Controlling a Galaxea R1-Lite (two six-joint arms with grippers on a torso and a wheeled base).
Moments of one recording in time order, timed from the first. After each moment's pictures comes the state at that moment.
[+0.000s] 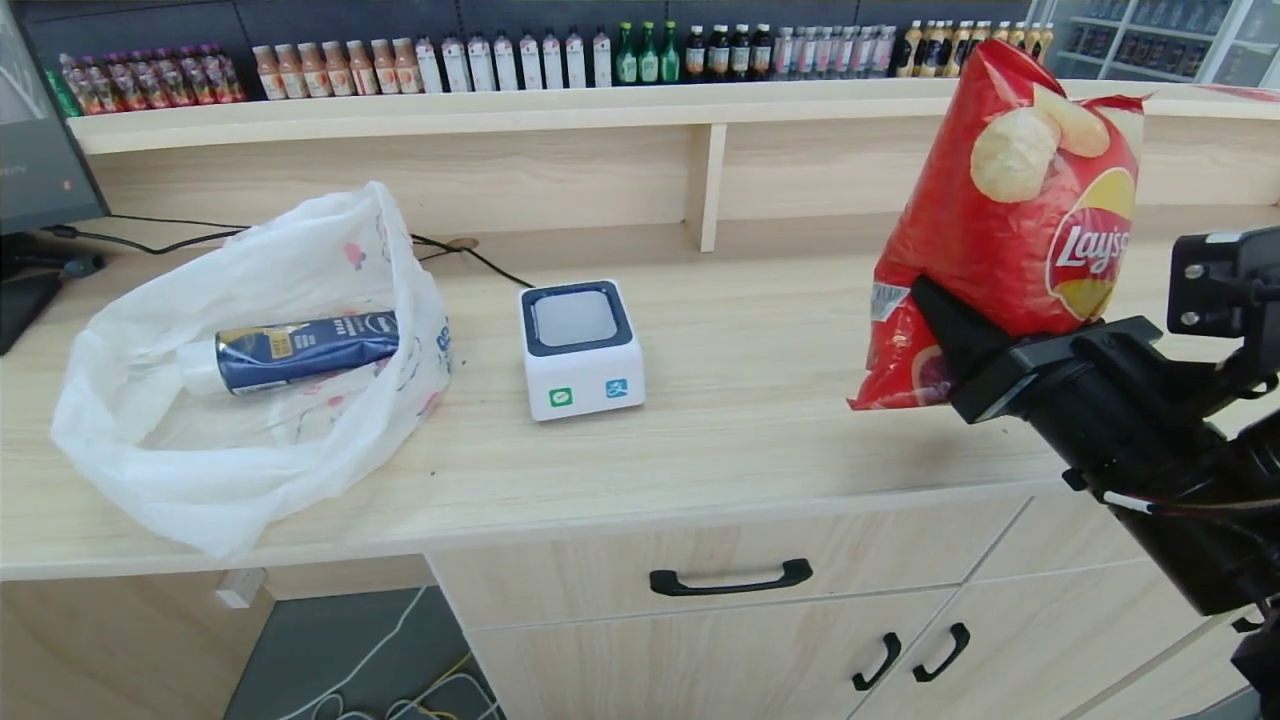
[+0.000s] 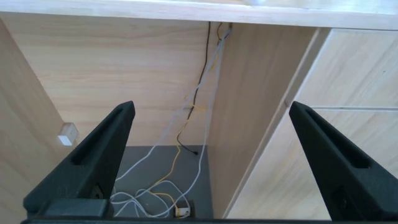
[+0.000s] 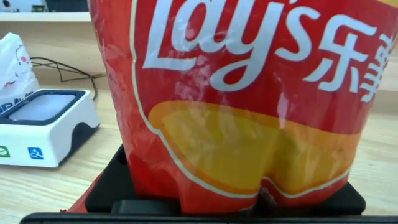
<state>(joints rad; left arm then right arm) 0.00 0.00 0.00 0.00 0.00 0.00 0.49 1.59 -0.44 -1.54 -0.14 -0.12</state>
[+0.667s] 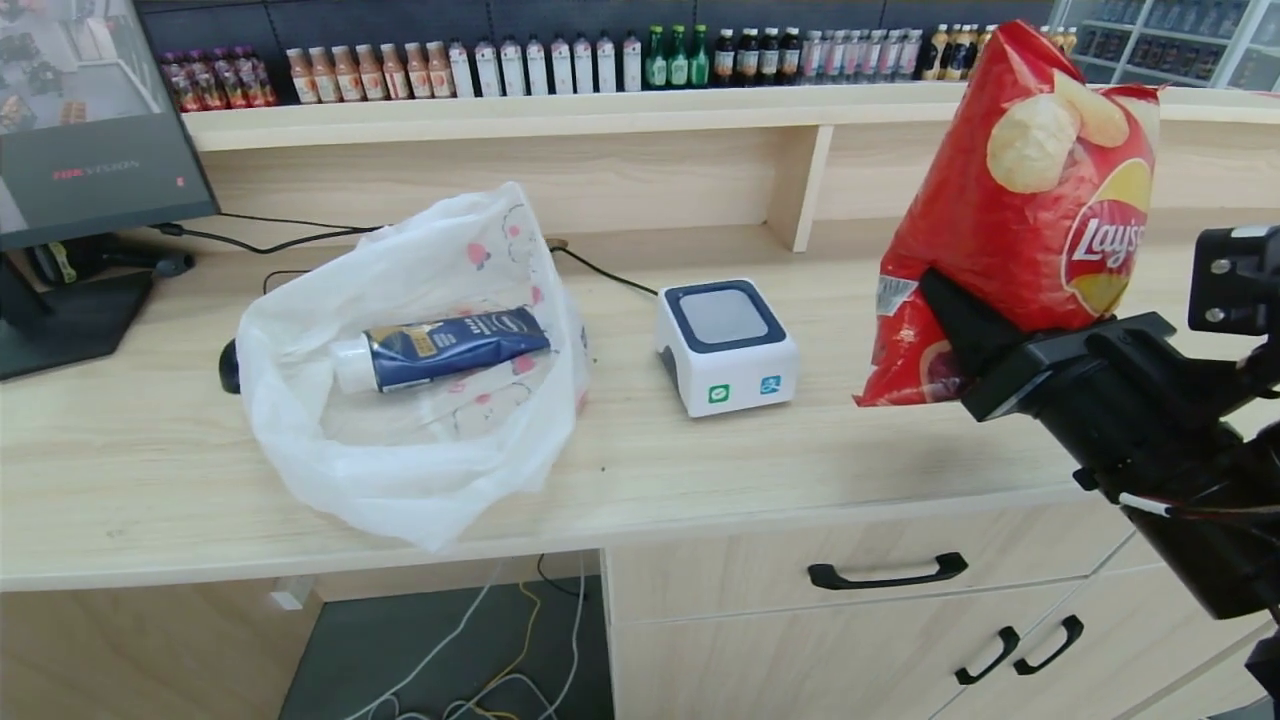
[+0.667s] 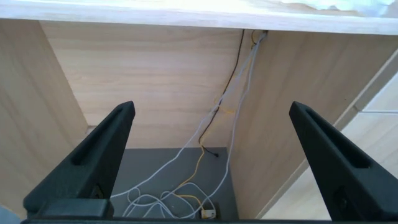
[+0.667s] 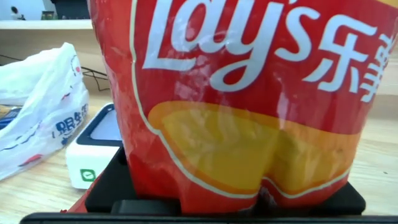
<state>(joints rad) 0.00 0.00 0.00 0.00 0.00 0.00 0.49 1.58 -0.44 -1.55 -0.14 -0.12</state>
